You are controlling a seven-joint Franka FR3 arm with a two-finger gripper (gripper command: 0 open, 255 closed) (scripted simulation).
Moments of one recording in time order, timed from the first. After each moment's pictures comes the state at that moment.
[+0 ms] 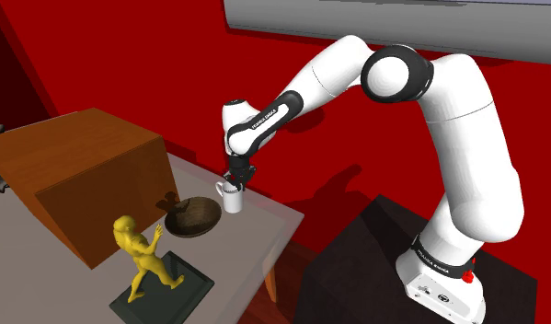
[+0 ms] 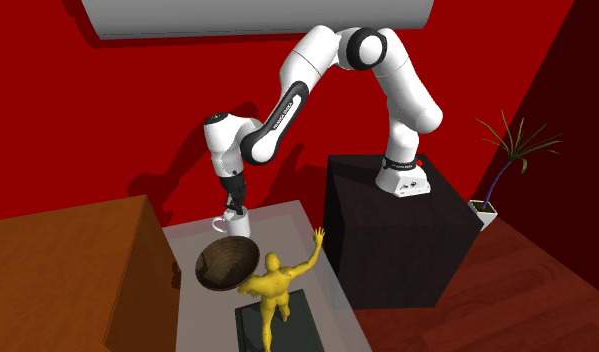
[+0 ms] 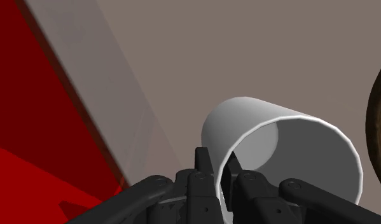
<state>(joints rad) 0.13 0.65 0.19 -1.73 -0.10 2.32 0.56</state>
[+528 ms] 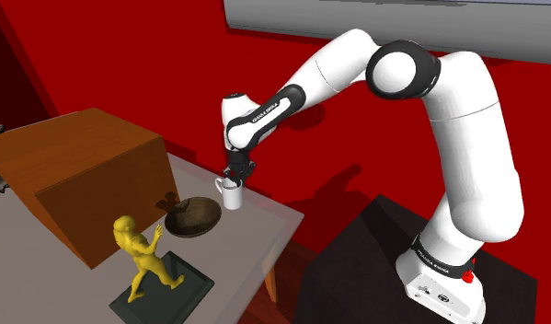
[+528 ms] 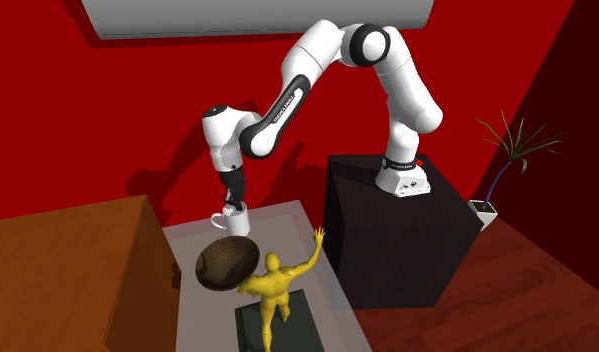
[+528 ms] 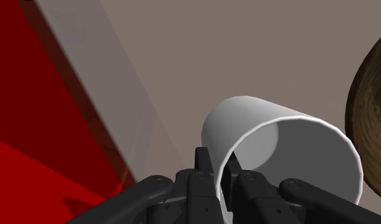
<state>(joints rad) 0.13 0.61 0.20 -1.73 -0.09 2.28 0.56</state>
